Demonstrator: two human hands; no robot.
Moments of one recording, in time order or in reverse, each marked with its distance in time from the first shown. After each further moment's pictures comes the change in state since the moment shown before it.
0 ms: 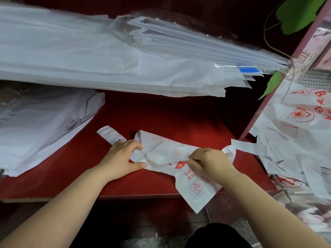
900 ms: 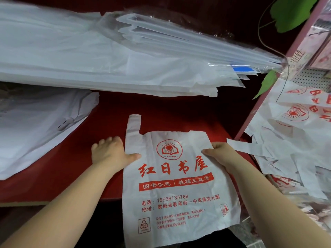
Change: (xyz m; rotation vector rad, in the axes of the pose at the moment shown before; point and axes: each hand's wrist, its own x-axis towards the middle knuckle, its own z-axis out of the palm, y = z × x) left_hand 0.015 0.026 -0.007 0.399 0.043 -0.444; right_hand 0.001 0.036 -0.021 0.960 -0.114 0.870
